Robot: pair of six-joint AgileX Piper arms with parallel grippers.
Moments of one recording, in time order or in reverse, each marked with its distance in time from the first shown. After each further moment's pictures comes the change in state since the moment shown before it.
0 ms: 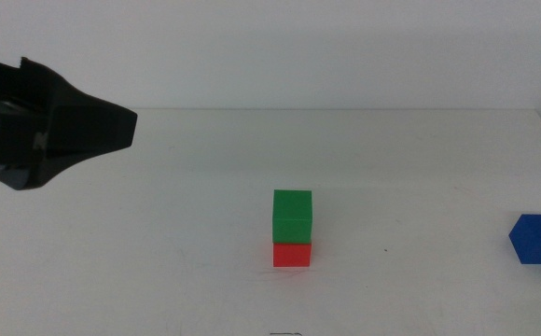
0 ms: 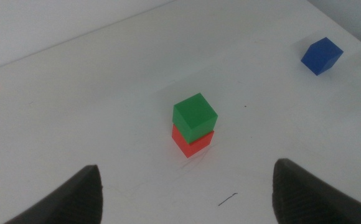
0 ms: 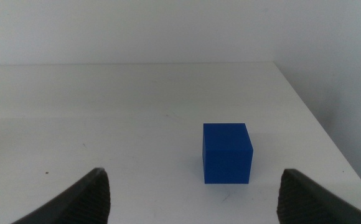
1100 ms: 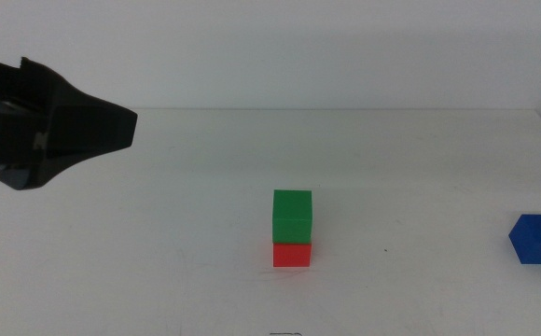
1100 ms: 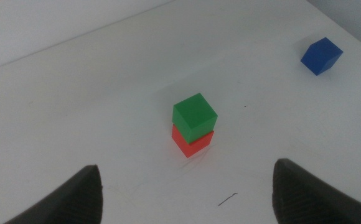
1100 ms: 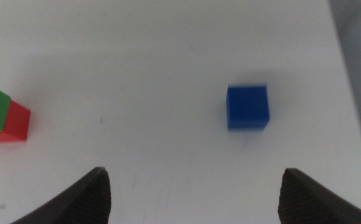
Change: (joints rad) left arm 0.001 0.000 0.000 -0.001 0.000 0.000; right arm 0.000 0.888 -1.083 0.063 0.848 0.021
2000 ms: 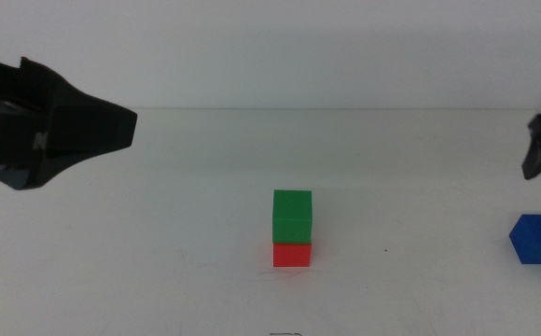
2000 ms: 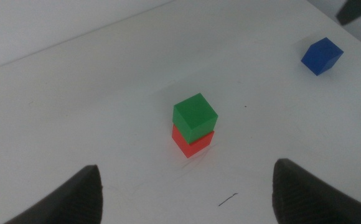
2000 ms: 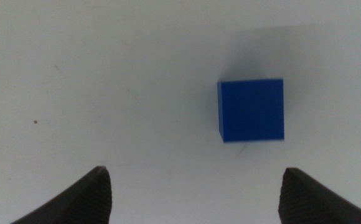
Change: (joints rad) left arm 0.000 0.000 0.000 0.000 0.000 0.000; right arm 0.000 0.664 -0.295 -0.045 0.074 0.041
